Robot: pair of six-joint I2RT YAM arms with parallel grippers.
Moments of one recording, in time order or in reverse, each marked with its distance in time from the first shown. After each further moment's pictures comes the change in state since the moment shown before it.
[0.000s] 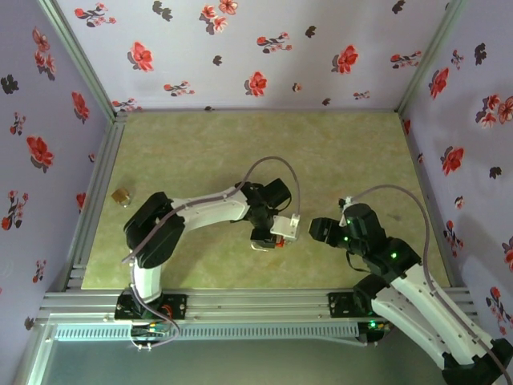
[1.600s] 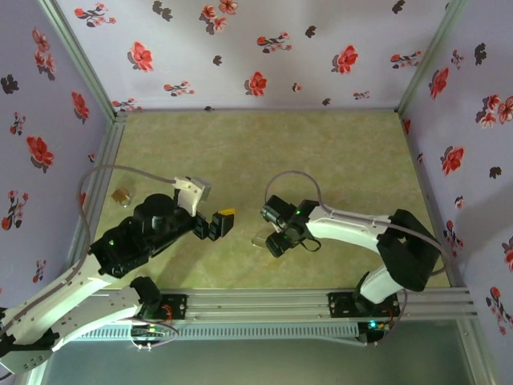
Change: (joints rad) left arm 0.072 -1.223 -0.564 0.320 -0.345 -1.026; right arm 0.365 0.986 0.335 0.018 0.134 -0.474
